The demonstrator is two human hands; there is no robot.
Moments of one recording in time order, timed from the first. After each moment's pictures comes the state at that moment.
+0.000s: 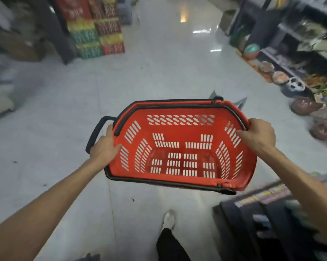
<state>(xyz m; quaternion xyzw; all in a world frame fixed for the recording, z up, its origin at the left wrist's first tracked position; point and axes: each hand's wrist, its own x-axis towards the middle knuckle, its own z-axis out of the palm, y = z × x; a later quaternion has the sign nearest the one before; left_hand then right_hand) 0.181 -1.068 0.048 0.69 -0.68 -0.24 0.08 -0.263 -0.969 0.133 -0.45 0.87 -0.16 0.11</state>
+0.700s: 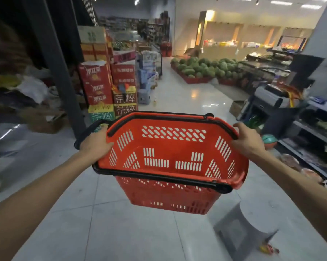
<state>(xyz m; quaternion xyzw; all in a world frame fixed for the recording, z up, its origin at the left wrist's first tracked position) 0.128 -1.664 0.252 0.70 -0.69 -0.09 0.16 -0.325 -1.575 0.297 -0.57 0.78 -0.25 0.08</state>
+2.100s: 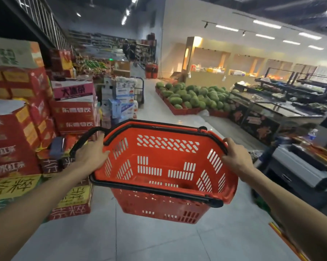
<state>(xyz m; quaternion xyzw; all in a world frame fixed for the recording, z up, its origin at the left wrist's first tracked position) -0.185 -2.834 0.266 0.68 -0.71 -0.03 0.18 -0.642 -2.725 0.320 -0.58 0.78 -0.22 -0.01</state>
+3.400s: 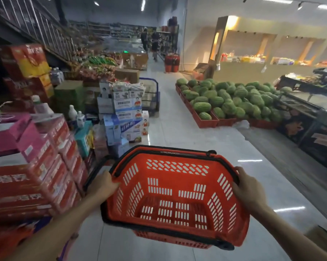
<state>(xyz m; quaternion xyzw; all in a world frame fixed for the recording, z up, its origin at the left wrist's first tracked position) -0.378 -3.869 0.133 0.75 -0.61 -0.23 0.16 -0.861 -3.805 0.165 -0.61 0.76 -0.22 0.04</state>
